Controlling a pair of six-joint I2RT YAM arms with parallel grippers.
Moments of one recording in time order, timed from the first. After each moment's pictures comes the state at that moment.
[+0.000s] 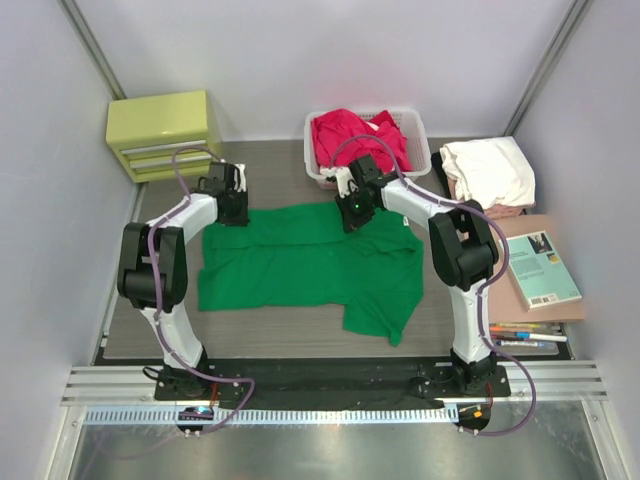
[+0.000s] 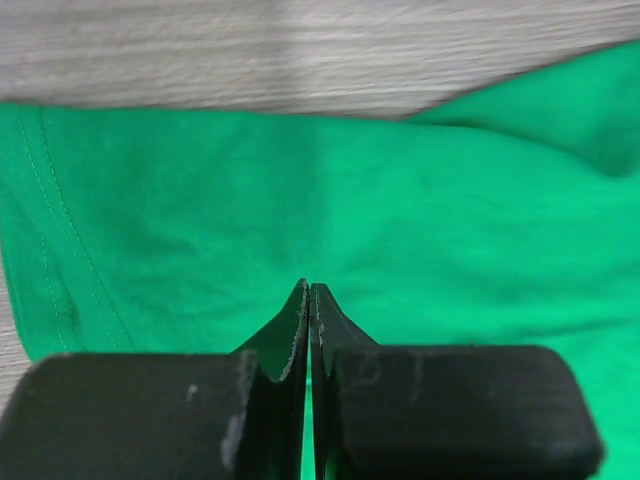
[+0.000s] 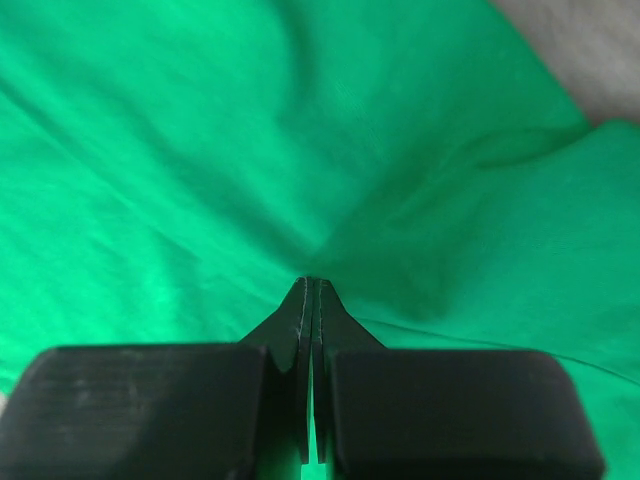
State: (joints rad) left arm -0.15 1.83 1.25 -0.37 0.07 -0.13; right arm 0.46 2.10 1.61 -0.57 -0.27 -0.14
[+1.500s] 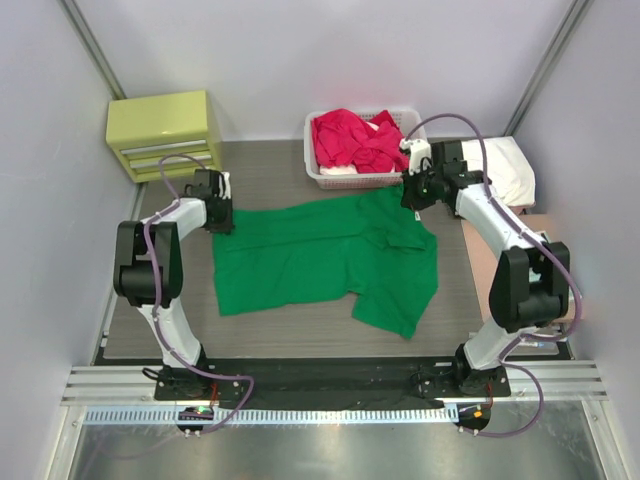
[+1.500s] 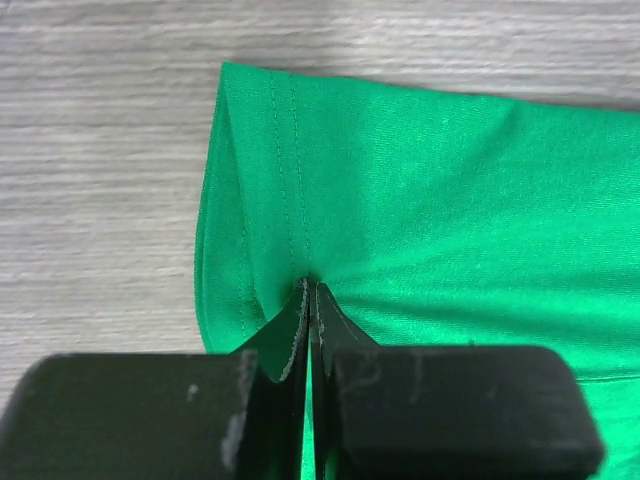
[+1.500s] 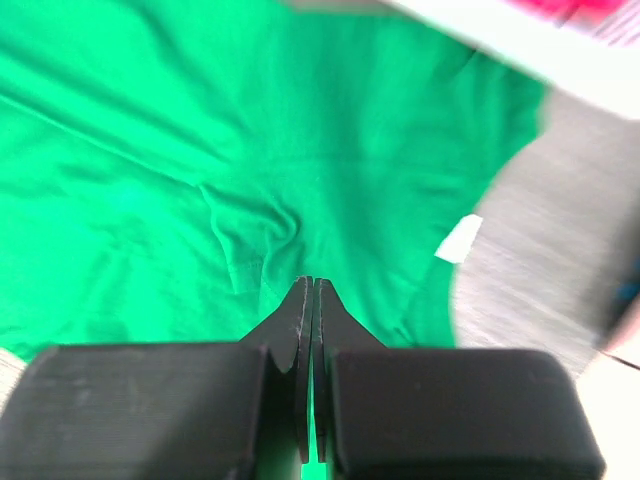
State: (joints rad) left arm -0.05 1.88 1.20 -0.34 0.02 -0.07; right arm 0.16 1.69 1.32 -0.50 -0.30 -0.21
